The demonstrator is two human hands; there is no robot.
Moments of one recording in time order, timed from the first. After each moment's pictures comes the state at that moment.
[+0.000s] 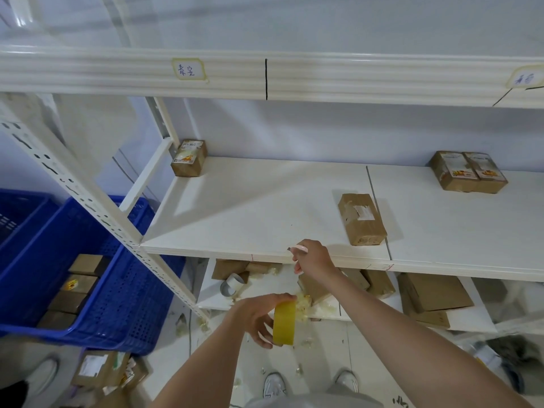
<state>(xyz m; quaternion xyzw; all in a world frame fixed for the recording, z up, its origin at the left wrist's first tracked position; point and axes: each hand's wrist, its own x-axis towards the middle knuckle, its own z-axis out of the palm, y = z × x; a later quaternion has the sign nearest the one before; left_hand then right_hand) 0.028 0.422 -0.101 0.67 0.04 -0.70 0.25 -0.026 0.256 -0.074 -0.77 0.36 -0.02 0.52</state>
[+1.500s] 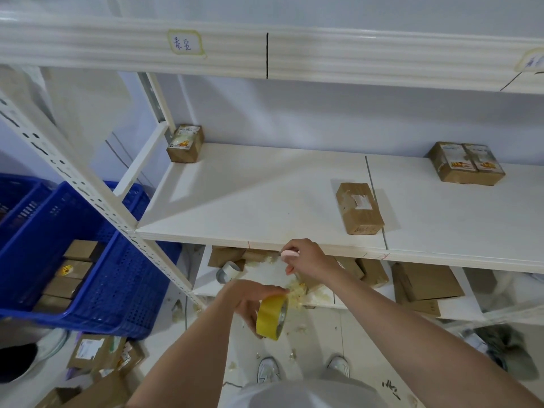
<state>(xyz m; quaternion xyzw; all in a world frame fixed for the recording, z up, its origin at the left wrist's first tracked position) 0.038 0.426 -0.111 0.63 0.05 -0.74 0.22 -0.048 0.269 -0.062 -0.82 0.27 0.06 0.50</state>
